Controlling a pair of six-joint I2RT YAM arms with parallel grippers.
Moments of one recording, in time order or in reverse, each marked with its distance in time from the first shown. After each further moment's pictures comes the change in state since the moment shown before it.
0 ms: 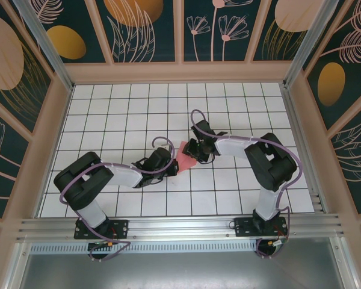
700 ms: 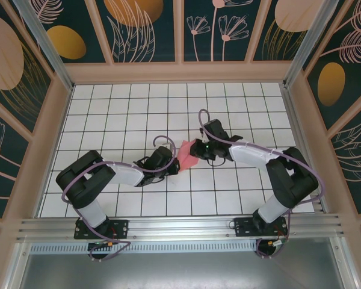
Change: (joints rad) left arm 0.000 0.019 0.022 -0.002 0.000 -0.014; right arm -0.032 -0.247 -0.154 0.059 -0.134 -0.240
